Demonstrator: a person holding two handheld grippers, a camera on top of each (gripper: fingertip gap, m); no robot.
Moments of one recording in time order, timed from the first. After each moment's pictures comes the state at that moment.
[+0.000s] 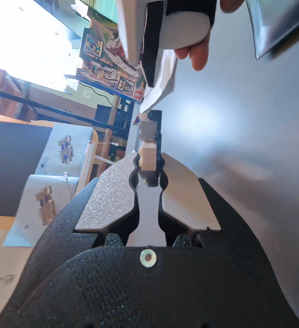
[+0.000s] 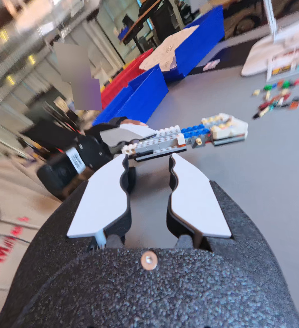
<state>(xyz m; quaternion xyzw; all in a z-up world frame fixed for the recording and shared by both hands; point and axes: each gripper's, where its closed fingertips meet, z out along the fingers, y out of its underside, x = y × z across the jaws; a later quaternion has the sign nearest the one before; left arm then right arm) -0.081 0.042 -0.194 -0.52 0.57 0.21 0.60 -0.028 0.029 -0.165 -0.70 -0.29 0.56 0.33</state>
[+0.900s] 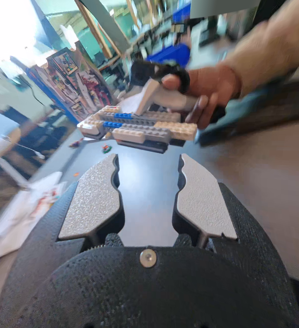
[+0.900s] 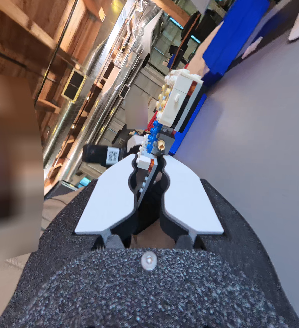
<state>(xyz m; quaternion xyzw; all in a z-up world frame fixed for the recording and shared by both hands) -0.071 0.013 -0.178 -0.59 0.50 -0.18 0.61 -0.037 0.053 -0.166 -0.62 -0.19 0.73 0.21</state>
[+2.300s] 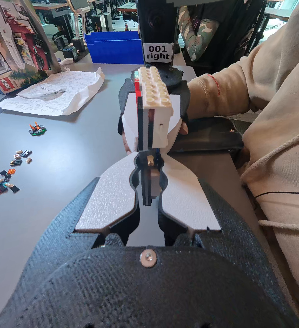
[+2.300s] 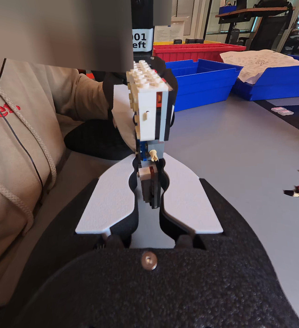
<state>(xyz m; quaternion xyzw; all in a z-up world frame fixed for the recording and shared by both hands) -0.037 -0.013 -0.183 -0.67 0.46 -0.34 0.47 -0.044 -0.013 -0.188 -0.48 -0.60 0.51 0.39</state>
